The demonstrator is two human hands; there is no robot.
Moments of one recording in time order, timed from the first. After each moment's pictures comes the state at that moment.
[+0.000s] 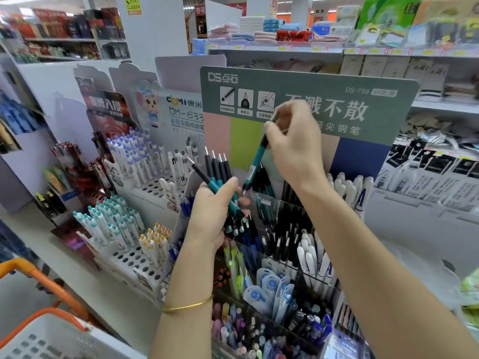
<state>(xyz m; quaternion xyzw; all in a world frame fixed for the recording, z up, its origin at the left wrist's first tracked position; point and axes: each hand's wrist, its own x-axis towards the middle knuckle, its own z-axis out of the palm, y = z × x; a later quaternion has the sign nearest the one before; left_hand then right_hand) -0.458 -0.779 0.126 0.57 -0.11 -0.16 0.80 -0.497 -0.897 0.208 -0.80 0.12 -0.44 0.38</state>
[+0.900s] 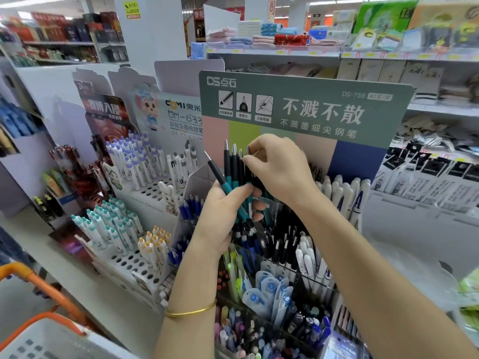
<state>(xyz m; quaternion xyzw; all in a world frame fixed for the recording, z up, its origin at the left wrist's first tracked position) -0.471 -0.783 0.136 0.54 -0.20 -0.20 0.79 -0.498 -0.894 0.192 -0.92 0.10 -0.30 0.22</state>
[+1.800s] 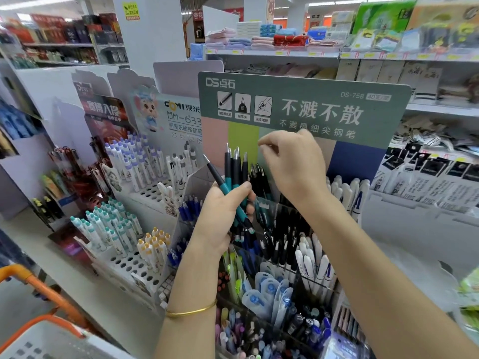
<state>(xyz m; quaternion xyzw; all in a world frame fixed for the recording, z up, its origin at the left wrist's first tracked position) -0.466 -0.783 0.132 0.57 -0.21 -0.19 0.77 -0.504 -0.904 0.194 -0.90 0.13 -0.39 0.11</state>
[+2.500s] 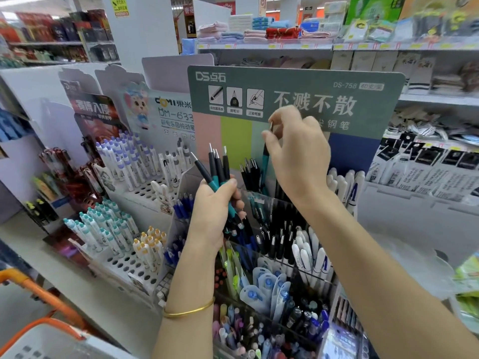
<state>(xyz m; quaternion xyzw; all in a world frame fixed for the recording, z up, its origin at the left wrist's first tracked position) -0.464 -0.787 0.129 0.59 -0.14 -0.15 0.78 -0.504 -0.909 0.187 -0.83 0.14 -0.52 0.12</state>
